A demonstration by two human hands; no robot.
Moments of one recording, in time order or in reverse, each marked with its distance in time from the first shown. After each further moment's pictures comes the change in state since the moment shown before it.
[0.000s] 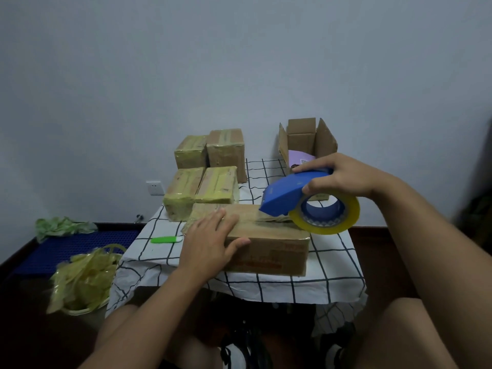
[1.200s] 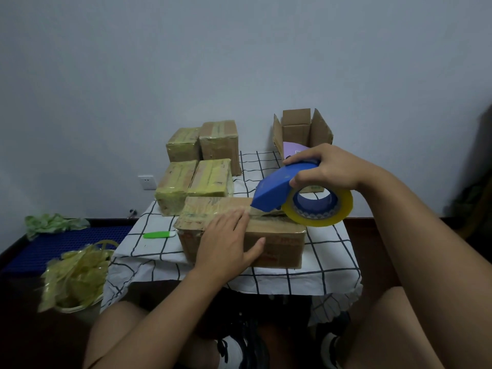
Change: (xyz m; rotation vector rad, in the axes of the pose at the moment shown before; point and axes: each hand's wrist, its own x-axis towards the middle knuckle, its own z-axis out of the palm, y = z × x) left_hand -0.001 0.040 0.015 -0.004 0.185 0.143; right_hand 0.007 -0.003 0.011 -0.057 0.061 0.018
